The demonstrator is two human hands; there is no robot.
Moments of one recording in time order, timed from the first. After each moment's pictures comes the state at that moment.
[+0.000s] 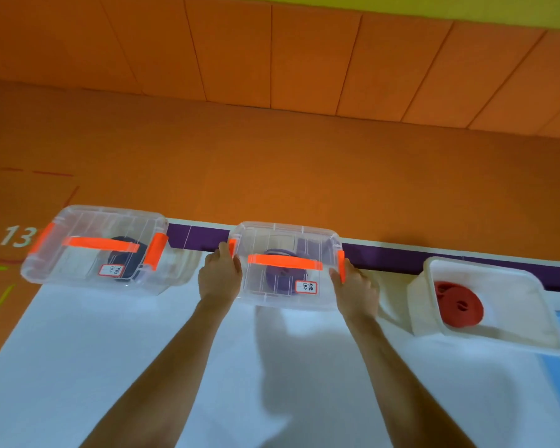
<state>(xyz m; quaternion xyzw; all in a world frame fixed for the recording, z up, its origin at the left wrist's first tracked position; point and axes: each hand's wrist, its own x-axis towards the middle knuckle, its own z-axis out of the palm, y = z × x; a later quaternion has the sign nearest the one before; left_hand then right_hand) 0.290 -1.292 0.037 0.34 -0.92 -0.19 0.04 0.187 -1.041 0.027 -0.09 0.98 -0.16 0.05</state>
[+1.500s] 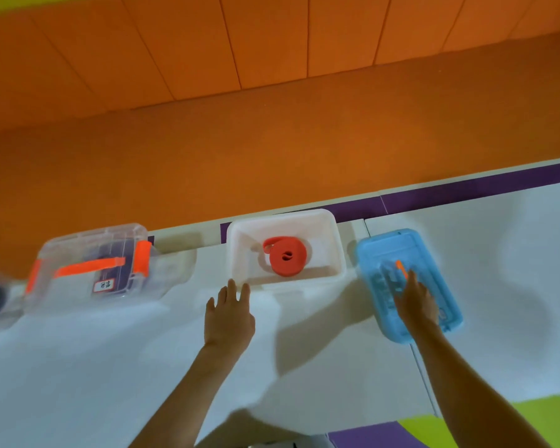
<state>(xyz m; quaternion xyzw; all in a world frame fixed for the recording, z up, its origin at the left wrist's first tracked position) 0.223 -0.816 0.055 0.11 -0.97 0.03 -0.22 0.109 -0.455 -0.023 0.15 0.96 -0.17 0.18</state>
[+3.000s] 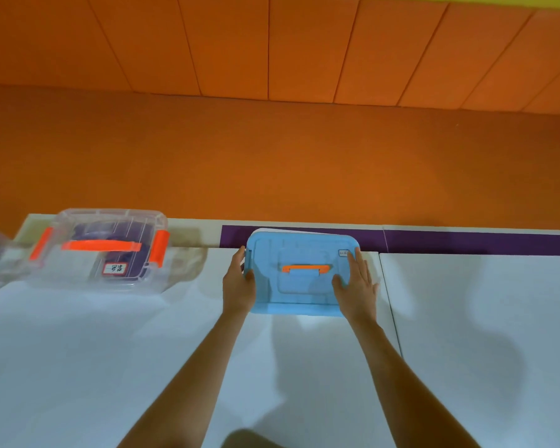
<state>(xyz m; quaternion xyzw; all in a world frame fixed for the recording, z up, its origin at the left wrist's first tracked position) 0.156 -0.852 0.035 0.35 -0.78 -0.51 0.04 0.071 -0.613 0.006 -0.05 0.95 -0.28 0.11</state>
